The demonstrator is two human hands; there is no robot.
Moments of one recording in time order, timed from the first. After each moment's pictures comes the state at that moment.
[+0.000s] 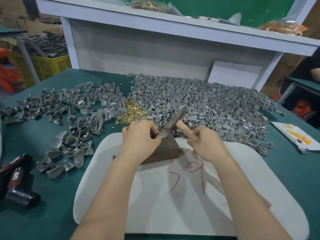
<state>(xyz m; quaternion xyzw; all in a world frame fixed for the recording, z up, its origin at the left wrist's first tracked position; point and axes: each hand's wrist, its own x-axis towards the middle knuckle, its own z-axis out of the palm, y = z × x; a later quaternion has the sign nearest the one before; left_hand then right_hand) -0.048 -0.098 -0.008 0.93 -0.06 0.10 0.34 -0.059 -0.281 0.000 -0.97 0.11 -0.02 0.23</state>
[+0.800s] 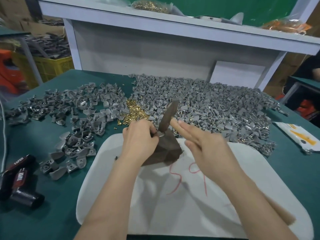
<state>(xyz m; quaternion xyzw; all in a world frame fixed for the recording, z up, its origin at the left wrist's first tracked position) -0.054 -0.097 -0.001 0.92 -0.02 0.11 0.37 -0.112 -0.264 0.022 -0.95 -0.12 -0.18 0.20</state>
